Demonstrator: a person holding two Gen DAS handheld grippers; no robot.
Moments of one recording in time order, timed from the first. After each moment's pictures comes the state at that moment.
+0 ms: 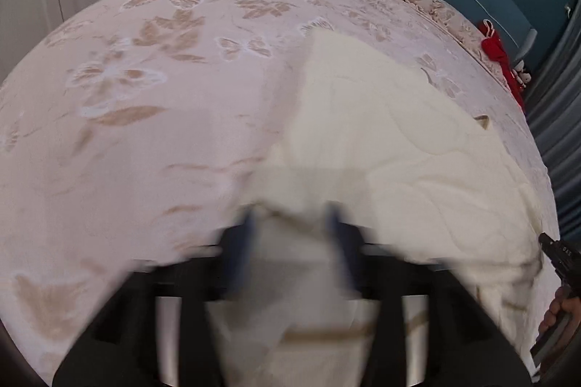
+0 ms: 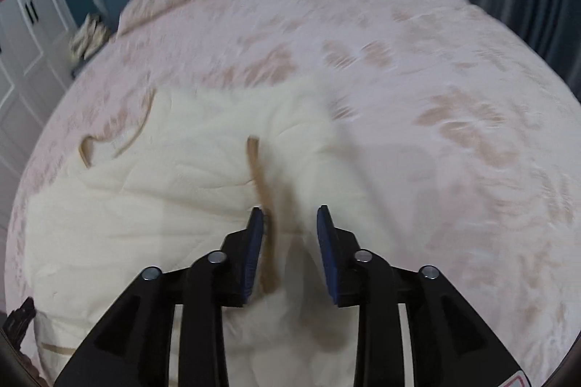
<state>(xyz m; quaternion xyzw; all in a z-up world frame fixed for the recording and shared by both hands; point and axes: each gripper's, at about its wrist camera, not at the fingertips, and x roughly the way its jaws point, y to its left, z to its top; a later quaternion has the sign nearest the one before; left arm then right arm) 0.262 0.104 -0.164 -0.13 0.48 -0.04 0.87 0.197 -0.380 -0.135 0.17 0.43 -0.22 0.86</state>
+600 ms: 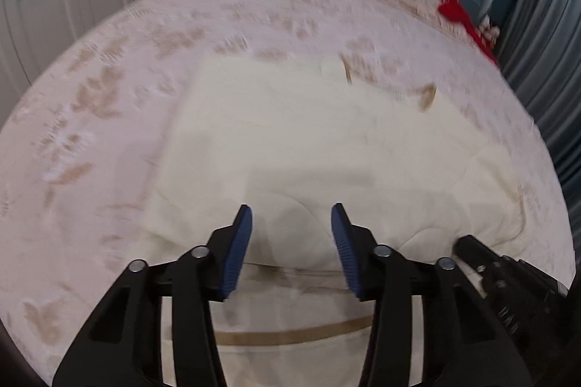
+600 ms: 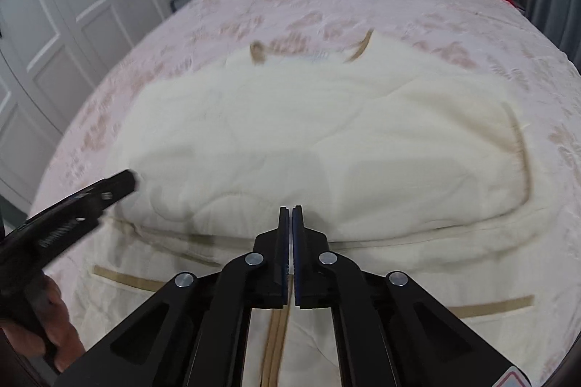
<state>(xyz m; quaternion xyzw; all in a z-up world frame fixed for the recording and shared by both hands) 0.275 -0.002 -0.141 -0.05 0.48 -0.11 0.87 0.226 -0.183 -0.148 0.10 0.48 -0.03 0.87</state>
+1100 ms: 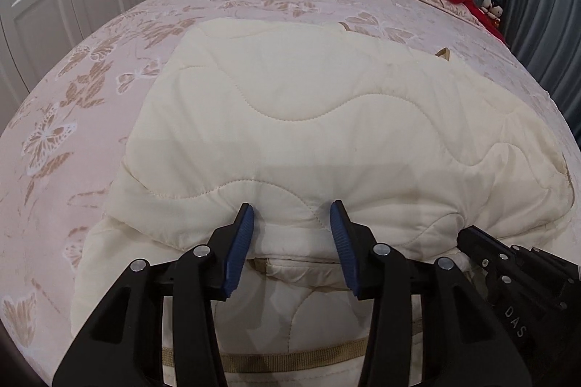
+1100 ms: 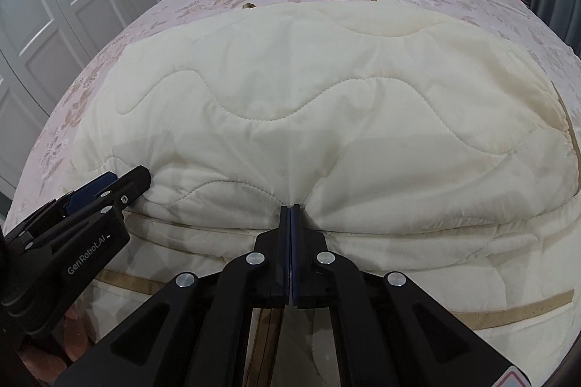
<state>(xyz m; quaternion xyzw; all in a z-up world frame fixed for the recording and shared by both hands) 0.266 -0.018 -0.188 0.00 0.45 -0.10 0.89 0.230 -0.180 -0.198 0.09 0.48 -0.03 0.87</state>
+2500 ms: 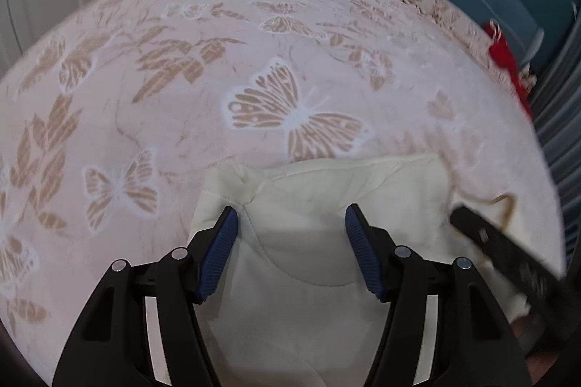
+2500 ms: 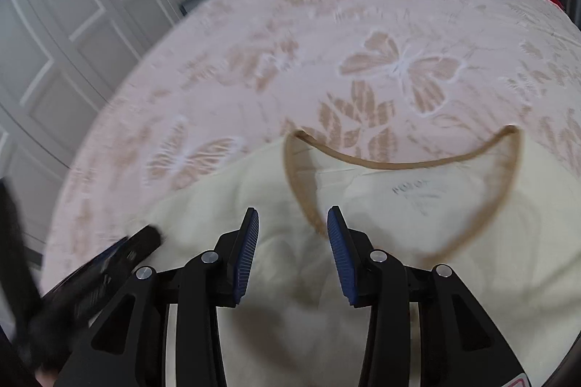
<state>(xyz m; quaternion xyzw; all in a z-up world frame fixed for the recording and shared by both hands) 0.454 0.034 -0.184 -0.11 0.47 -0.06 0.87 0.463 -0.170 -0.179 0.14 0.48 0.02 0.86</state>
